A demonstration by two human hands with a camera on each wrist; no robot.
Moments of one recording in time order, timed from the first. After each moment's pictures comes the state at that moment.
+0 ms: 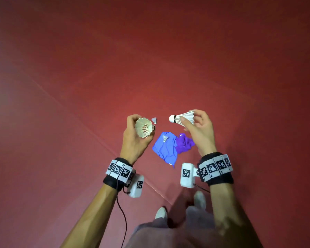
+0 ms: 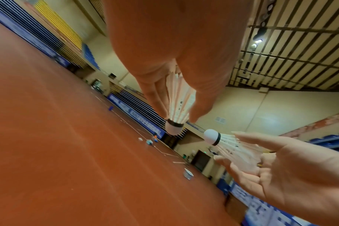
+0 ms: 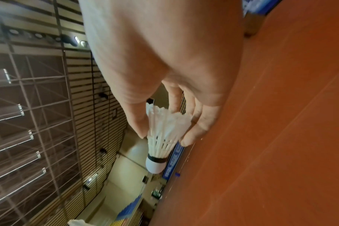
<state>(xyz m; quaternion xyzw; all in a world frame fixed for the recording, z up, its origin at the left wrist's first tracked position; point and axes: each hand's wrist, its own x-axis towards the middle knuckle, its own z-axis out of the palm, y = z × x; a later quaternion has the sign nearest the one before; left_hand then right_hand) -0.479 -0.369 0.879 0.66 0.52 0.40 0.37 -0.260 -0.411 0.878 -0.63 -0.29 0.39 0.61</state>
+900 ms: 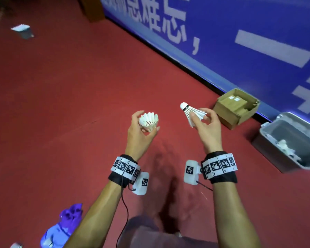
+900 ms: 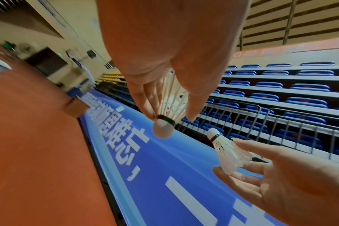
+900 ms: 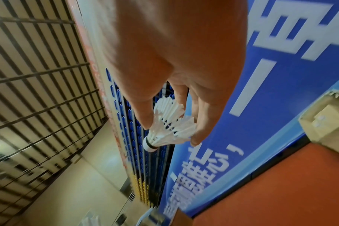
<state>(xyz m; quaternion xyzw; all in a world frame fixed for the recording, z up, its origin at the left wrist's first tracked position) 0.076 -0.811 0.924 0.83 0.00 0.15 0.54 0.098 -1.036 0.932 -0.67 0.12 -0.12 0.72</state>
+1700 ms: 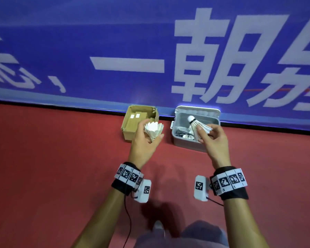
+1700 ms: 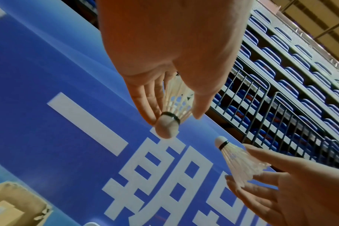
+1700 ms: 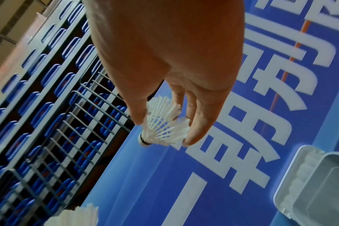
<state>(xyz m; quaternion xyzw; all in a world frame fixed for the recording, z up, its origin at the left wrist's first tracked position) 0.471 -1.319 0.894 0.75 -0.33 -0.12 0.56 0.293 -1.485 0.896 -0.58 0.43 -0.37 0.58</state>
